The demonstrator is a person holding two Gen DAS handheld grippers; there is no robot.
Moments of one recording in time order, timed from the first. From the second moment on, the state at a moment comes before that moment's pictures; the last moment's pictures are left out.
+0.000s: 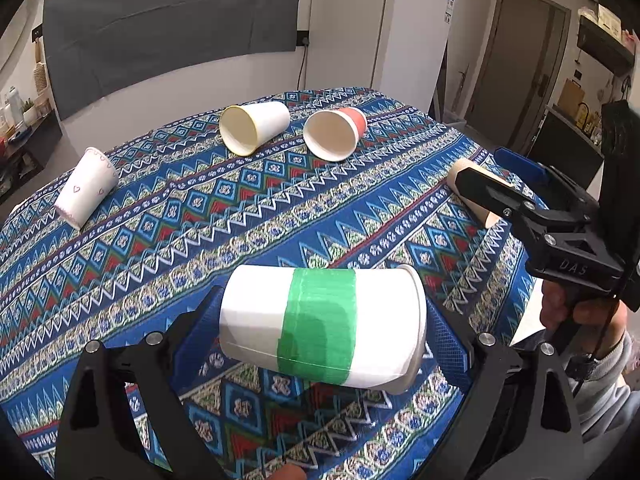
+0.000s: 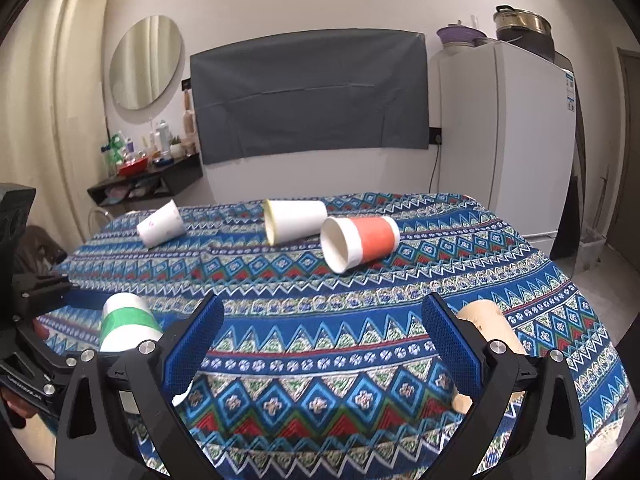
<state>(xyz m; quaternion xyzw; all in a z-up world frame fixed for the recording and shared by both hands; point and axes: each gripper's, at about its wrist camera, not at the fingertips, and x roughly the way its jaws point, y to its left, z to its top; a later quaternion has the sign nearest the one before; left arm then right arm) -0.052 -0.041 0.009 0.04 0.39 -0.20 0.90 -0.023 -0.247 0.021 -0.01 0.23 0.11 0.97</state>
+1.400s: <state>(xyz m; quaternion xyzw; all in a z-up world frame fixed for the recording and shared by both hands) -0.109 0.007 0.007 0.04 0.38 -0.20 0.90 -0.004 -0.163 0.015 -0.06 0.37 0.26 0.89</state>
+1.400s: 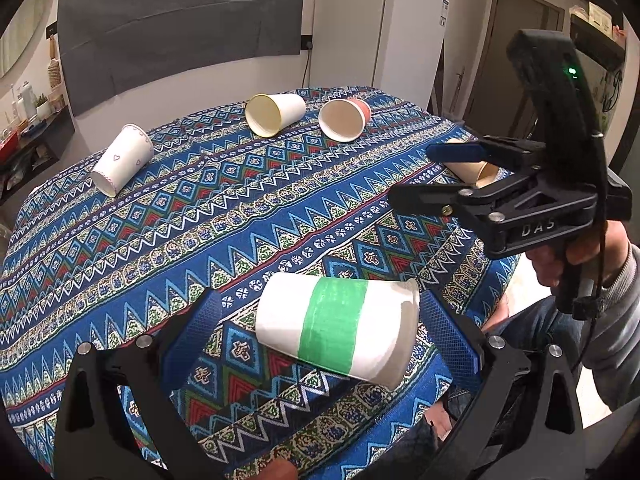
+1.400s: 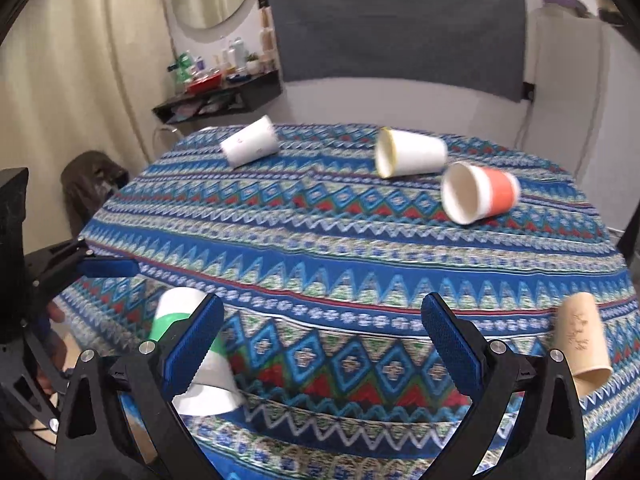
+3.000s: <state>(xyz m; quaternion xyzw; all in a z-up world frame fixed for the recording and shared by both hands) -0.082 0.112 -0.040 0.02 0.44 -0.11 0.89 0.031 -0.044 -0.001 -0.19 0.53 0.43 0.70</state>
